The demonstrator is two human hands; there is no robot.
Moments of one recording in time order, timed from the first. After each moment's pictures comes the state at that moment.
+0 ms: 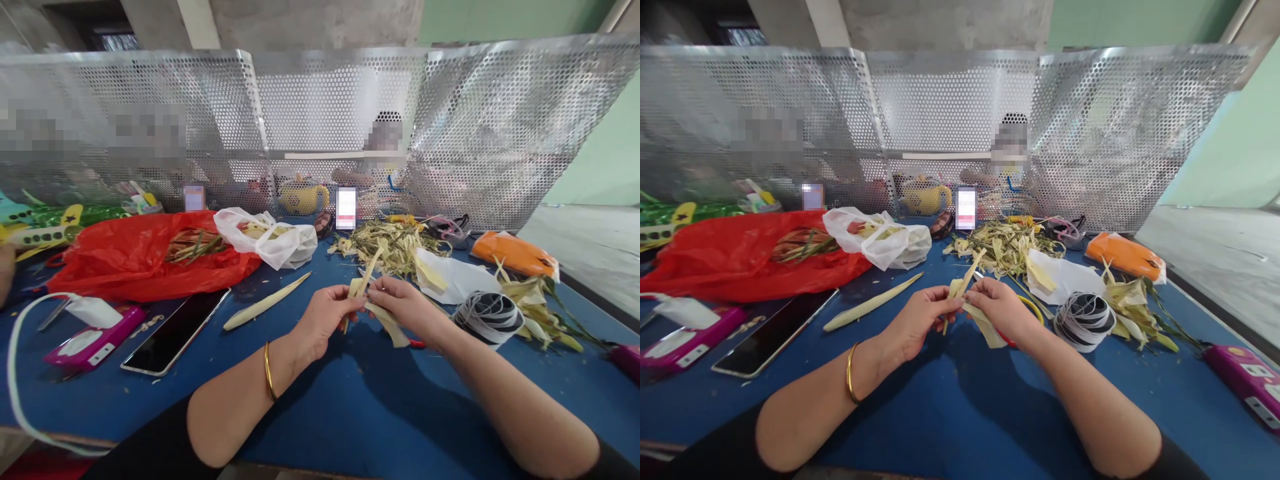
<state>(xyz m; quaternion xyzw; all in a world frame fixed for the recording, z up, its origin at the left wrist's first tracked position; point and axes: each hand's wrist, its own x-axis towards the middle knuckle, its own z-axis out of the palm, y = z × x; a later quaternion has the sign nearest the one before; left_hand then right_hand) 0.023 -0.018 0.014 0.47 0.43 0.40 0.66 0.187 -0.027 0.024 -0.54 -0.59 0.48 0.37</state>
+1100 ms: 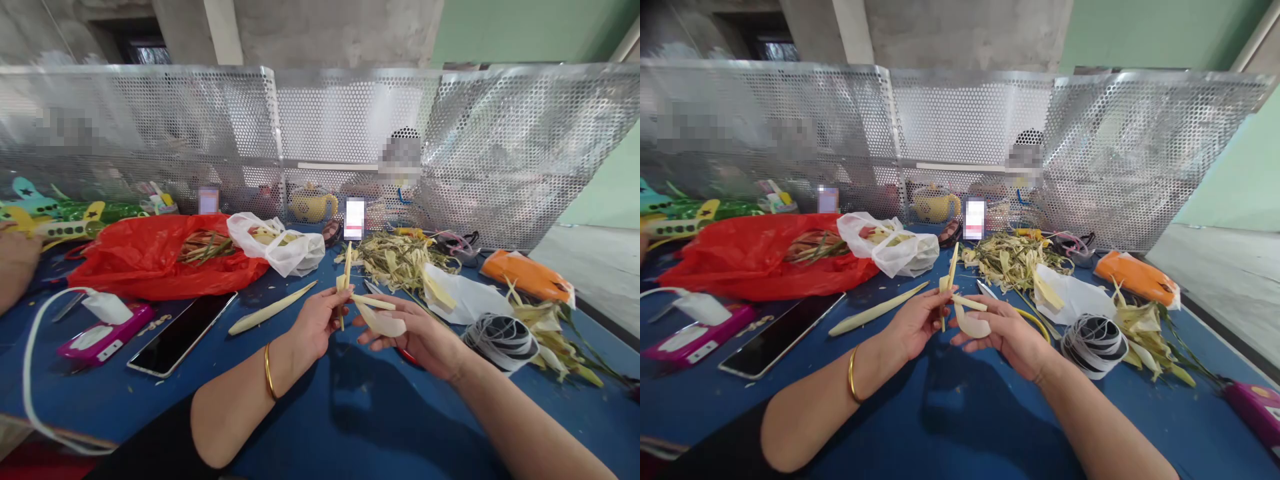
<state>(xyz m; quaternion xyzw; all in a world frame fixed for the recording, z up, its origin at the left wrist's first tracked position) 0.015 0.005 0.009 0.28 0.44 0.47 0.71 0.188 -0.043 0.041 -0.36 -0.46 0.72 0.38</state>
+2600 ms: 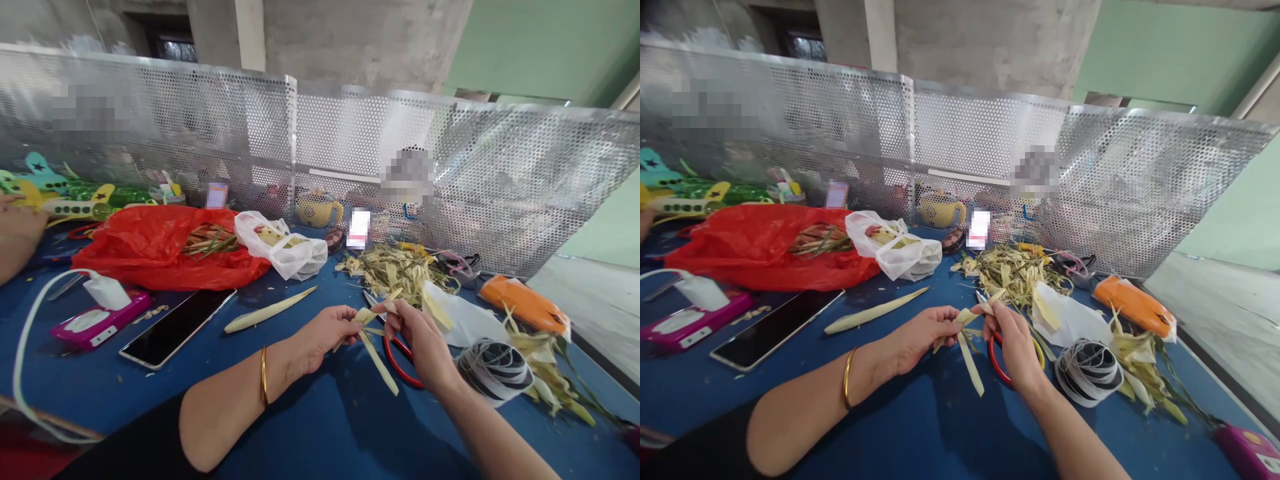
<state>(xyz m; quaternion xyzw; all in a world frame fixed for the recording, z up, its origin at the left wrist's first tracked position) 0.018 -0.008 0.012 0.45 0.40 0.35 0.72 0.189 -0.030 0.029 -0.48 -0.57 0.45 0.50</state>
